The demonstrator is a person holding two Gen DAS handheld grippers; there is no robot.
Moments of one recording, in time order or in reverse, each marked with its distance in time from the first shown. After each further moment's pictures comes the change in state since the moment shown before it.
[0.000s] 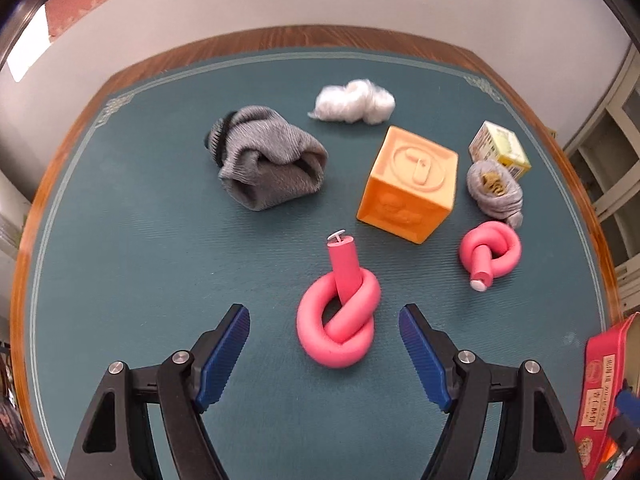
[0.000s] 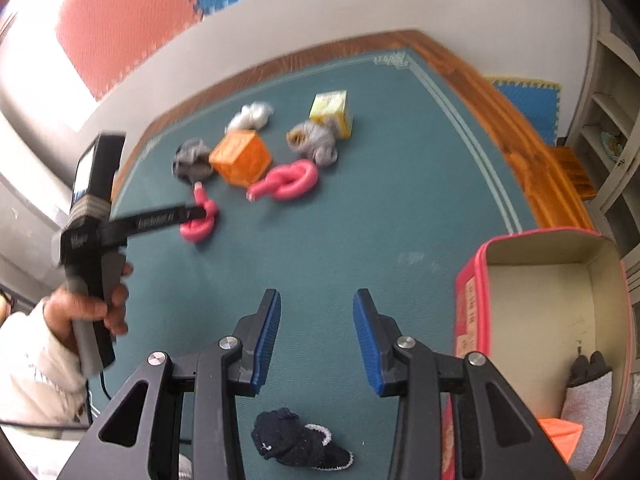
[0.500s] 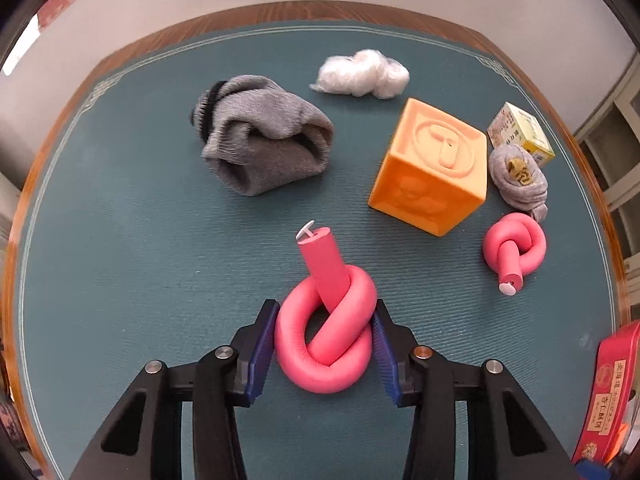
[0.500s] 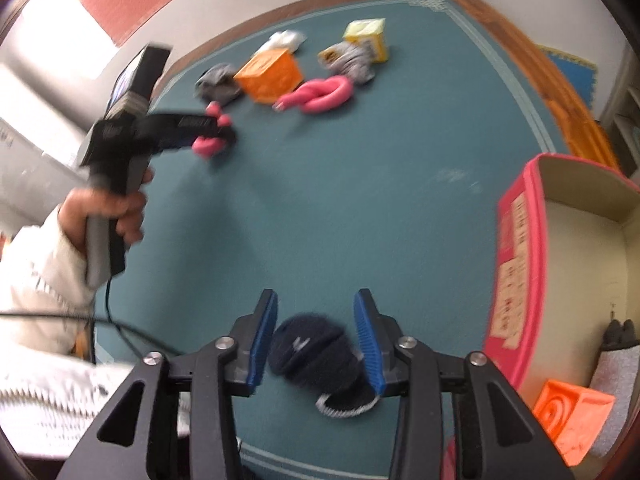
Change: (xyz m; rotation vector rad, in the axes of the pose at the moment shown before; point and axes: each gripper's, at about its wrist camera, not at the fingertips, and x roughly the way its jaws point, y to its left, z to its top) left arm 0.018 0.005 0.000 -0.022 0.054 0.004; right arm 0.017 0.005 -0.041 -0.084 0.183 0.099
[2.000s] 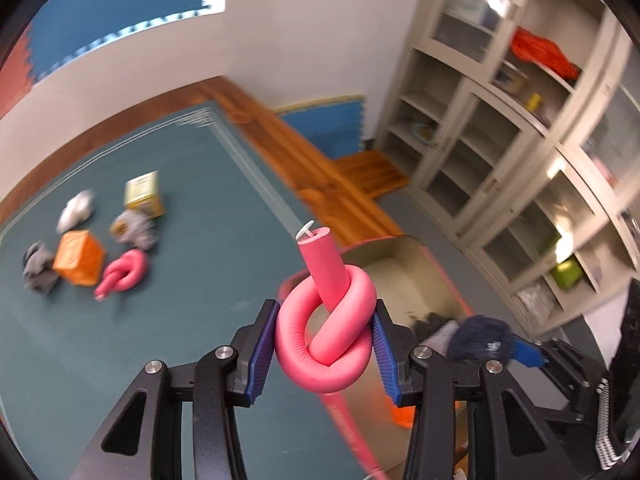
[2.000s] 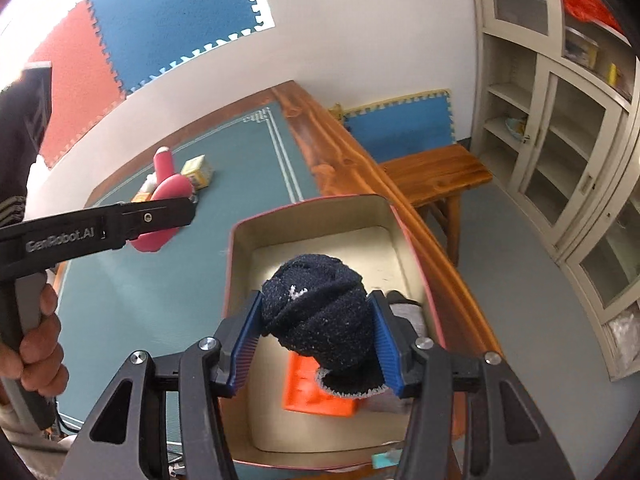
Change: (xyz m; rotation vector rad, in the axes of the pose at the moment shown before) left arm -0.154 -0.296 -0.087 0.465 -0.138 -0.352; right arm -0.156 -0.125 -0.076 0.270 -0.401 -0.293
